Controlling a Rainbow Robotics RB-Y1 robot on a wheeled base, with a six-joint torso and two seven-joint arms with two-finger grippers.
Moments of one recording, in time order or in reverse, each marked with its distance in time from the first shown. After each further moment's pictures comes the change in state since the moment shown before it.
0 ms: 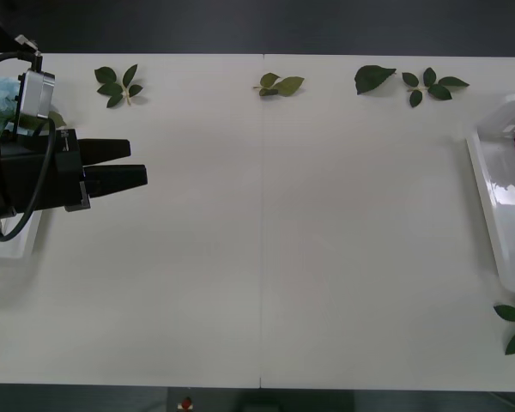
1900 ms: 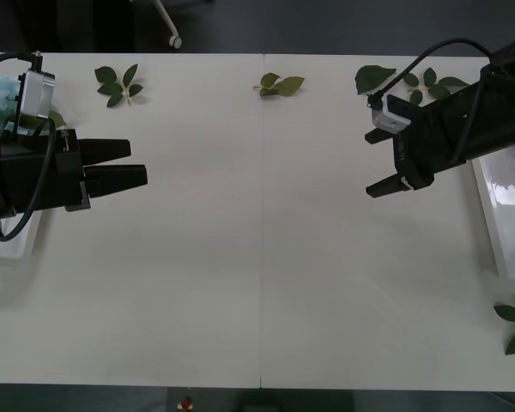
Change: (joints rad) right arm -0.177 0.277 -0.197 -0.716 -0.107 0.394 0.505; left arm 0.000 0.000 0.000 0.000 0.000 0.000 0.000
